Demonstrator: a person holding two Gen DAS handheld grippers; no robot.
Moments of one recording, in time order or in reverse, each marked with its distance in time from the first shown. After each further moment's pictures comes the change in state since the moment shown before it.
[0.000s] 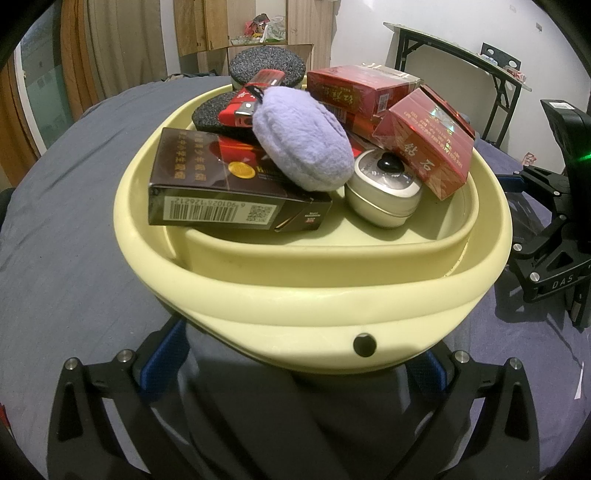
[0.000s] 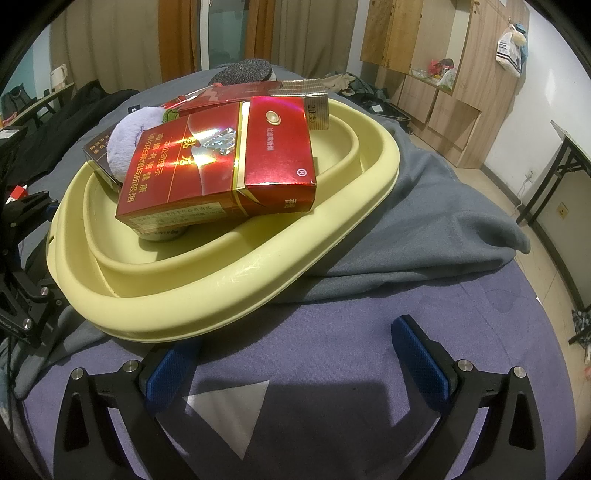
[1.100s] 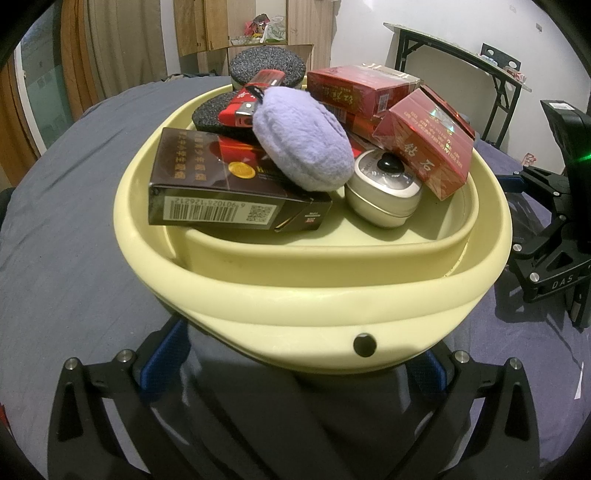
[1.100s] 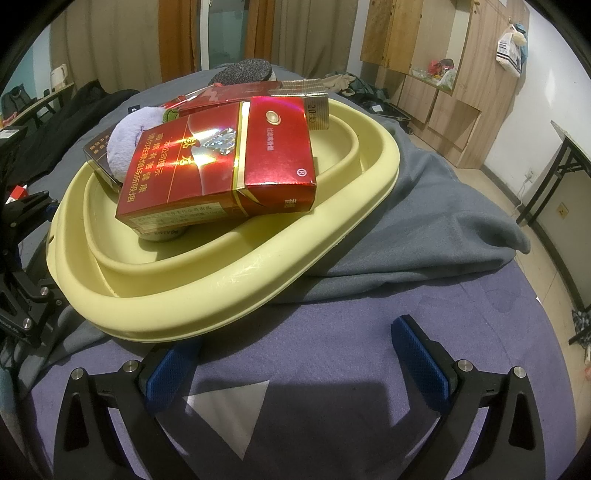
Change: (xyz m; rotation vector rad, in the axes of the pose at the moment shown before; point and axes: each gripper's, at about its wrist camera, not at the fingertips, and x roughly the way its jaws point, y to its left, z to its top) left arm 0.000 -0.001 0.001 0.000 0.000 -0.001; right arm 0.000 -0.001 0.000 0.000 0.000 0.000
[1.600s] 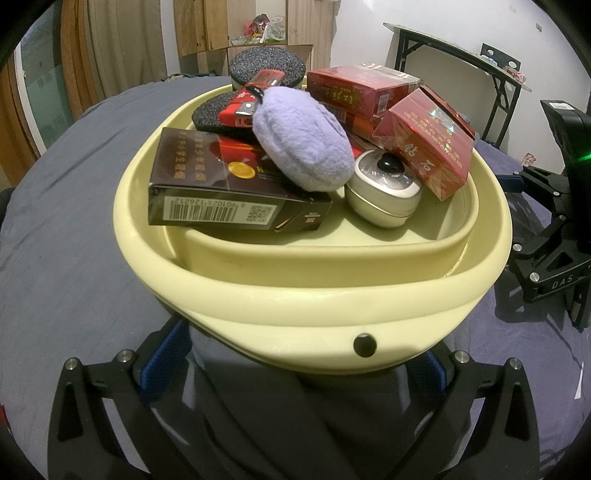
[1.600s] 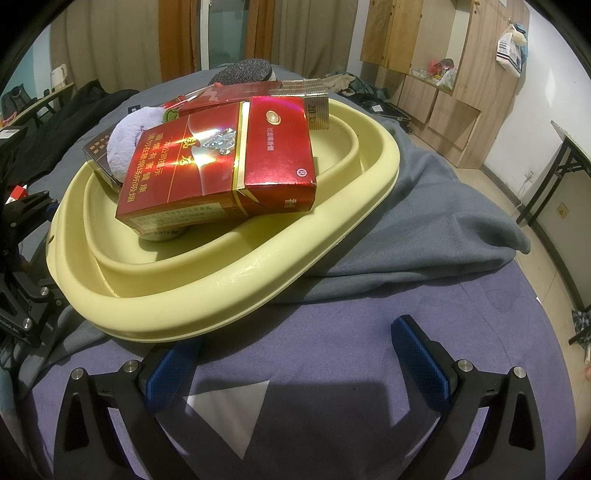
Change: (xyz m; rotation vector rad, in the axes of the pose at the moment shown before) left arm 0.000 0.000 0.000 -0.001 -0.001 -0.001; right arm 0.000 0.000 0.000 0.000 0.000 0.000
